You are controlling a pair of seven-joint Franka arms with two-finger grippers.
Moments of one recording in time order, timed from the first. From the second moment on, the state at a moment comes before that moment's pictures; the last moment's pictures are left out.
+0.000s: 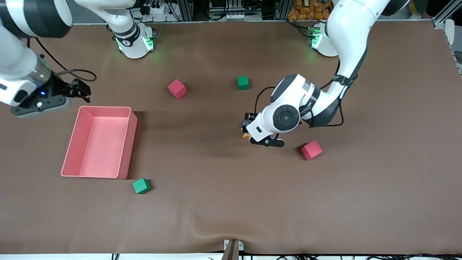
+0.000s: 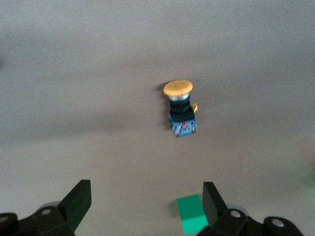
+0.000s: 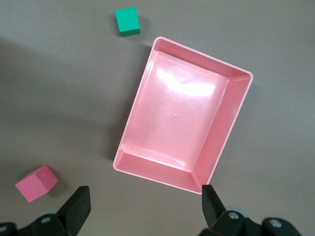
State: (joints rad) left arm -0.33 0.65 -0.35 -1.47 -0.09 1.84 -0.48; right arm -0.05 -0.07 0.13 -1.79 -0.08 1.70 -0.22
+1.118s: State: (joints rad) left arm -0.43 0.84 -0.33 -1.46 -0.09 2.04 -0.51; right arm 0.00 -0.06 -0.06 -1.55 0.01 1.45 -0.23
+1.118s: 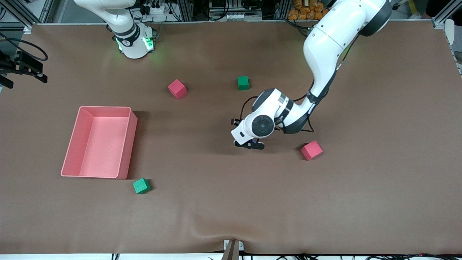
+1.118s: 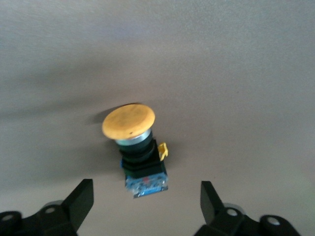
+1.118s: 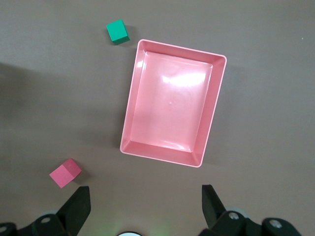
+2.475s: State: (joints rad) left arm -0.49 0.85 -0.27 -1.45 -0.09 2.06 -0.65; right arm 0.02 -0.05 -0.06 -1.55 0.02 1.46 -0.01
